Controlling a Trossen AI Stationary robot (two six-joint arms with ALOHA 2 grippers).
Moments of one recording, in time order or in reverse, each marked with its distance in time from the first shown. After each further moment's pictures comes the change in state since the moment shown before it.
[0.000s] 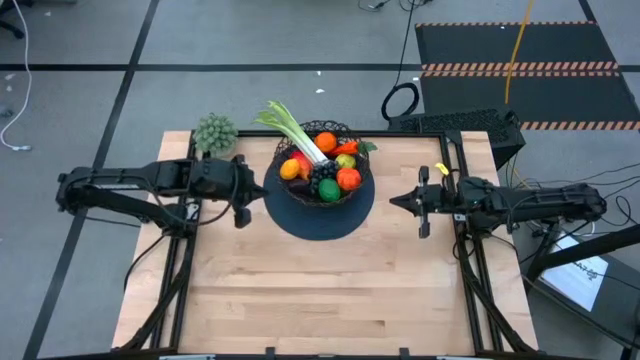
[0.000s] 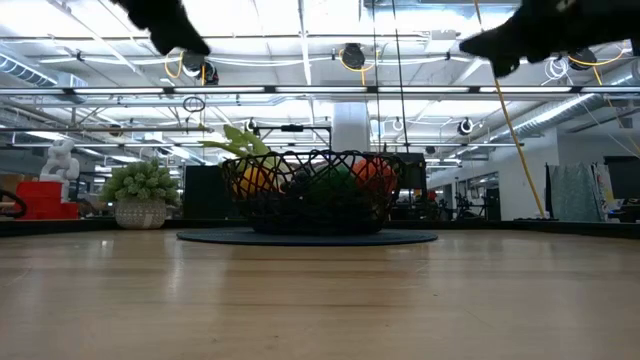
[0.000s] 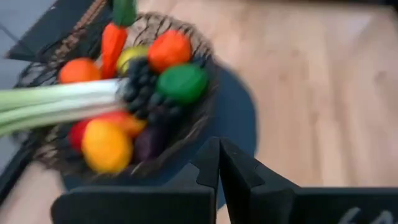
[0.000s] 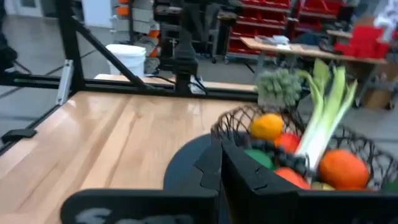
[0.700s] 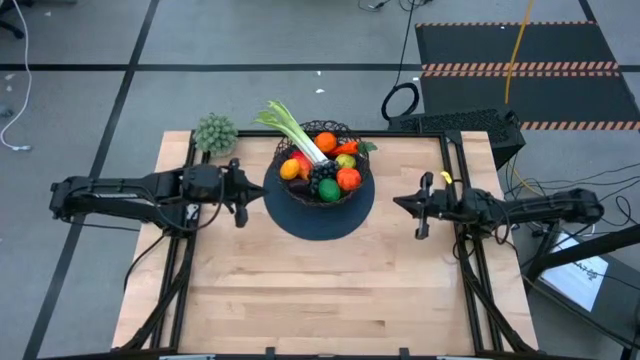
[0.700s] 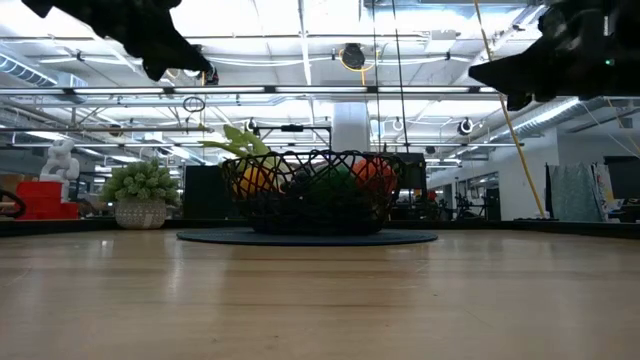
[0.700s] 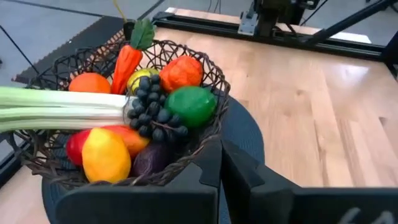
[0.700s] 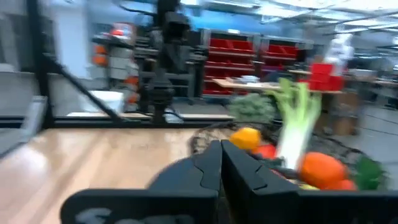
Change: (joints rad) left arm 0.043 -0.186 -0.311 0.324 0.003 -0.027; right arm -0.001 -0.094 -0.345 0.475 0.106 0.006
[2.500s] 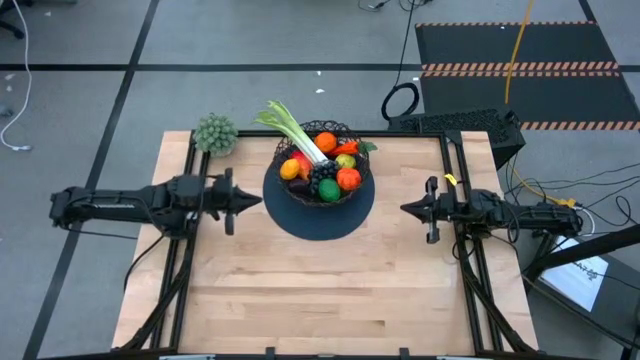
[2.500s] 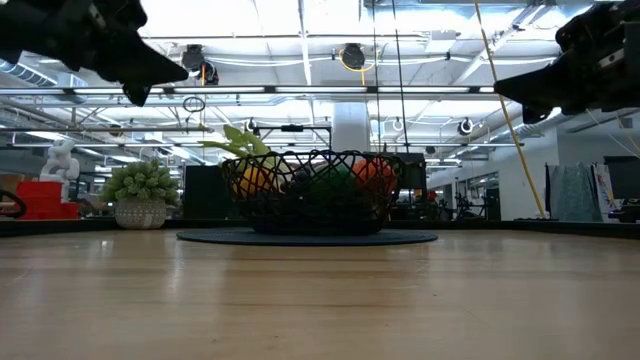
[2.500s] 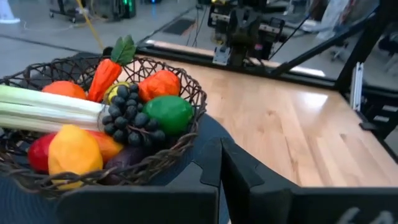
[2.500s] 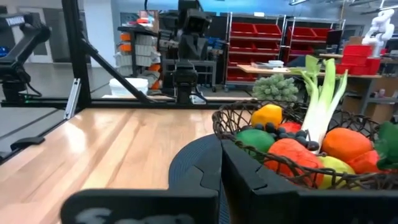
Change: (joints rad) left arm -0.005 -0.255 -0.295 0.243 0.085 -0.028; right arm -0.032 -0.425 -0.008 -0.488 -0.137 0.042
